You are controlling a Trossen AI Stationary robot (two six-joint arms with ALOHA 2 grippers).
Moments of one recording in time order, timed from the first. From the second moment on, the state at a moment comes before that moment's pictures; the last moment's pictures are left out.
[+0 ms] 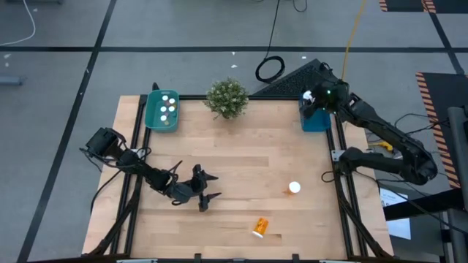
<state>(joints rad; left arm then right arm) -0.49 1.70 0.48 0.71 -0.59 -0.40 -0.88 0.93 0.77 -0.50 0.16 -0.11</state>
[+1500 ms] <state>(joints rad) -0.50 1.70 0.48 0.71 -0.57 -0.38 -0.89 0.93 0.36 0.02 0.37 0.10</state>
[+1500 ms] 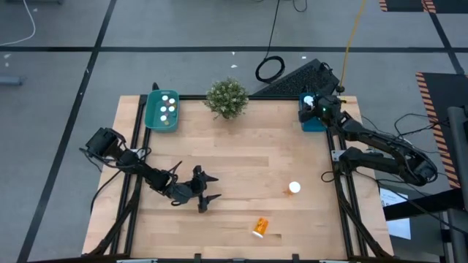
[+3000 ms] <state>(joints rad) -0.43 1.71 0.48 0.84 -0.46 -0.39 -0.71 0.90 0.07 0.31 0.88 0.42</state>
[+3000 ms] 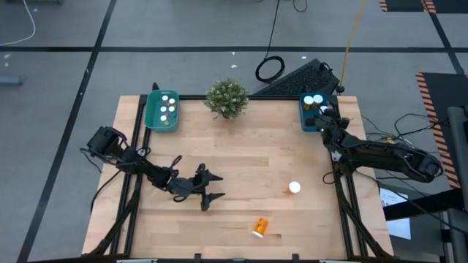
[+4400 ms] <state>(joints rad) -0.43 1.71 0.48 0.88 -0.44 -0.29 -0.79 0.95 0.06 0.51 0.71 0.36</state>
